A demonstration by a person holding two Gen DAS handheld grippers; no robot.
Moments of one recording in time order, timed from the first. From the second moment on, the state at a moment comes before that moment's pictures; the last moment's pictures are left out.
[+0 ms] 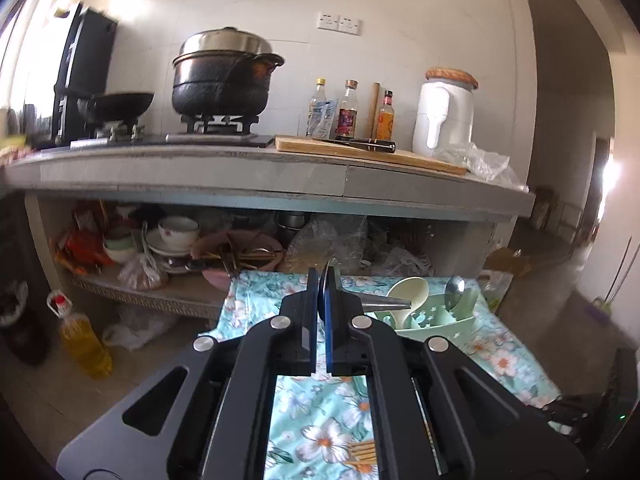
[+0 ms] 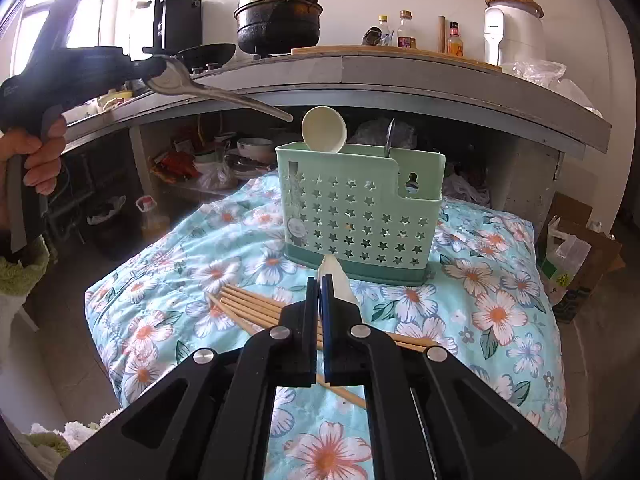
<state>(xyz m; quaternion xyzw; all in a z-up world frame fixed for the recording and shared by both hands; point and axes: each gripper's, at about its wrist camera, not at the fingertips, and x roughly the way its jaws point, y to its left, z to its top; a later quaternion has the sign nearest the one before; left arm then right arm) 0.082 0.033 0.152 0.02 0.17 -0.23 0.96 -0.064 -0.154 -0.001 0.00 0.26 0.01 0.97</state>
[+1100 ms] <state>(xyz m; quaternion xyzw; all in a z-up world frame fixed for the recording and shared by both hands) 0.129 -0.025 0.144 0.00 0.21 -0.30 0.93 -0.071 -0.214 0.009 0.13 0.23 0.02 0.96</state>
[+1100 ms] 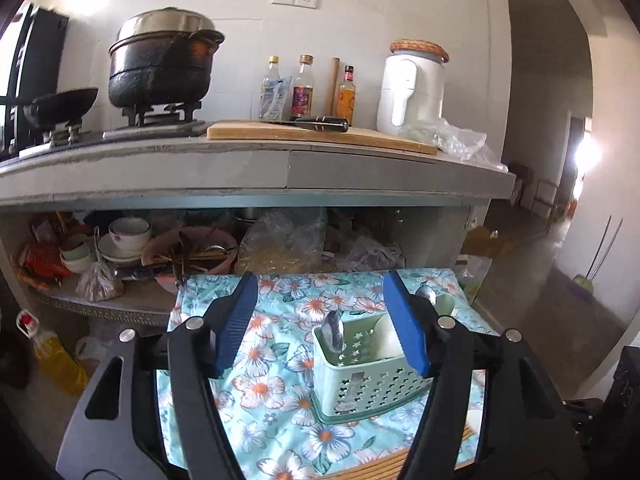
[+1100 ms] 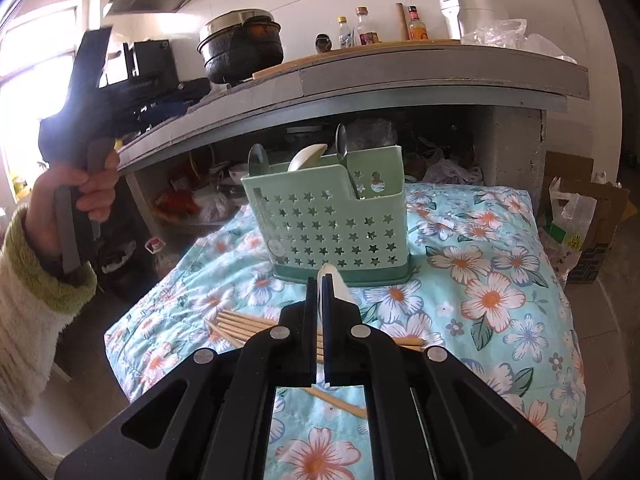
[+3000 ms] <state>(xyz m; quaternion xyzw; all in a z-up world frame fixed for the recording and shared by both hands) 0.079 0.065 -0.026 -0.13 0.38 -0.24 0.88 -0.030 -0.213 0.079 0.14 0.21 -0.01 0.97</state>
